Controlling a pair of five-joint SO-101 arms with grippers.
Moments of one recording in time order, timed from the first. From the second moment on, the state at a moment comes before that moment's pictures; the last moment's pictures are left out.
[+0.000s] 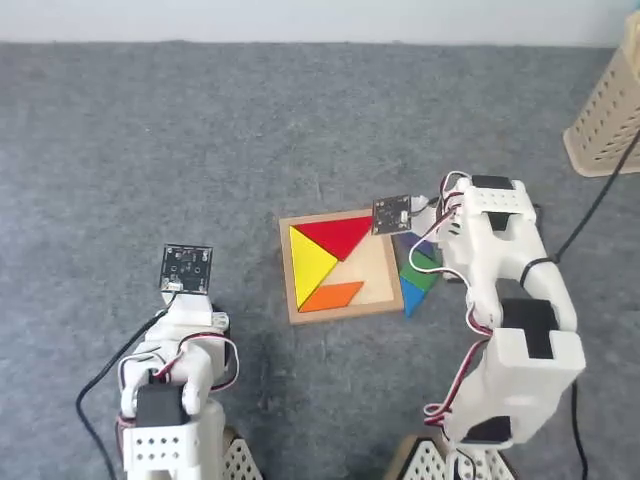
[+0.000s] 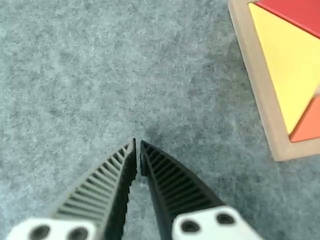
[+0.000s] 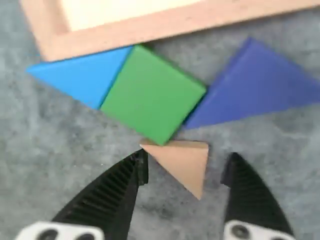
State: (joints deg) left arm -9.1 -103.5 97.1 72.0 -0.9; right arm -1.9 15.1 17.3 65.6 86.0
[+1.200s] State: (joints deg) left arm -9.1 -103.5 97.1 72.0 -0.9; right arm -1.4 -0.8 28.7 69.1 42.2
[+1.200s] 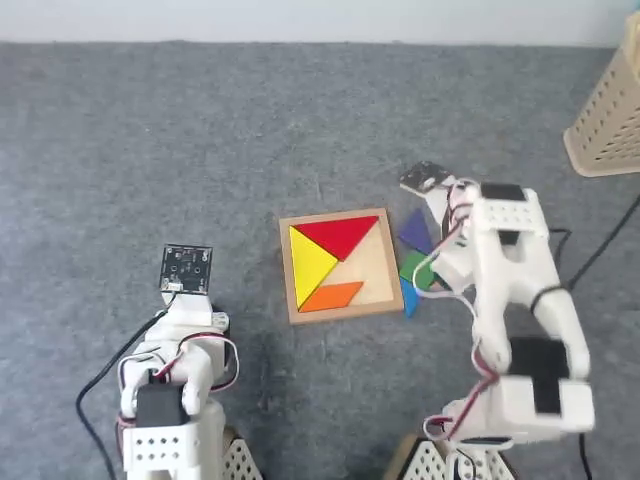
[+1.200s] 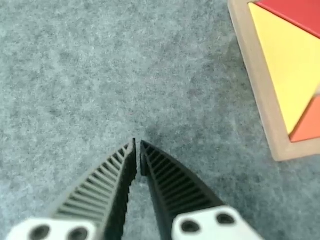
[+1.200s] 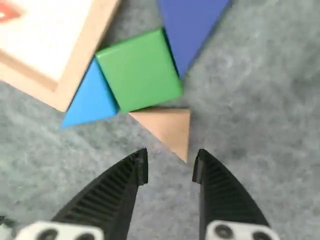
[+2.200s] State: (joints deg) left arm -9.1 -103.5 97.1 72.0 -0.9; right arm -3.5 4.6 34.5 57.5 64.0
